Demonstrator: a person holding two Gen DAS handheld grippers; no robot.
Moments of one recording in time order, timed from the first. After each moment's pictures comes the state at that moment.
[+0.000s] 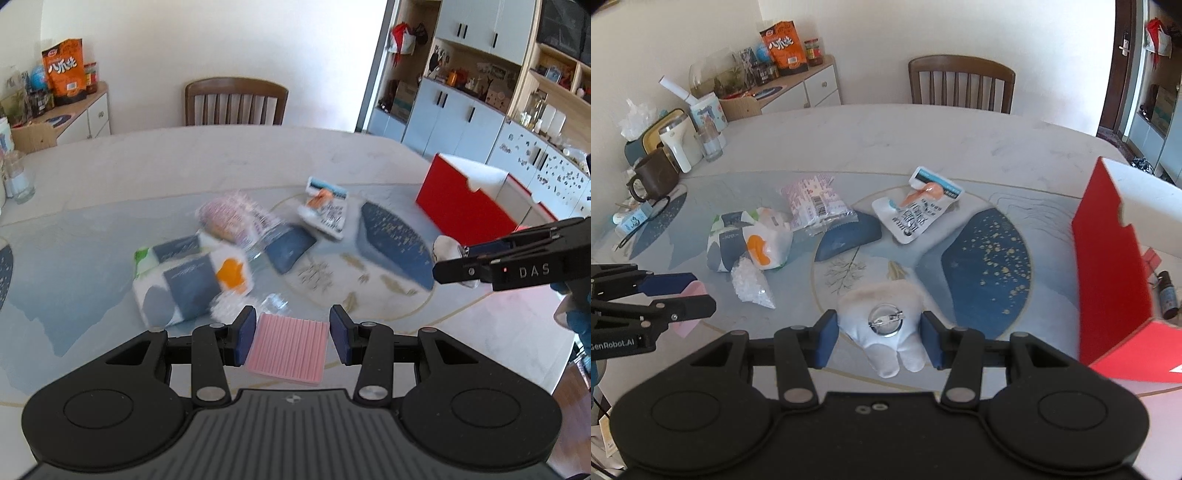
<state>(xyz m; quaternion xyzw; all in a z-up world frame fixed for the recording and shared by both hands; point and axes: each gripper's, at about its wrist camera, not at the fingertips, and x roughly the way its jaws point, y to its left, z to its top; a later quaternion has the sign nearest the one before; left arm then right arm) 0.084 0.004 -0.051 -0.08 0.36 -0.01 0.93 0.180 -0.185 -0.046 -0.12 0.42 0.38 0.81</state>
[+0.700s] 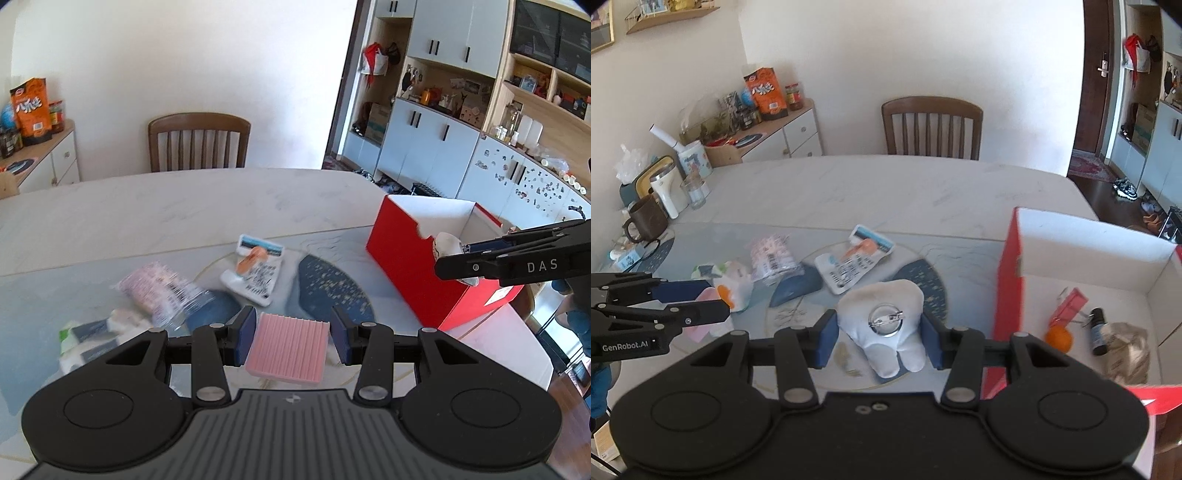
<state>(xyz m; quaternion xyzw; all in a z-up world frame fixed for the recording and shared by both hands) 0.134 -0.069 -0.014 -0.07 0.32 -0.04 0.94 0.226 -0.257 0.006 -0.10 0.37 0.38 0.84</state>
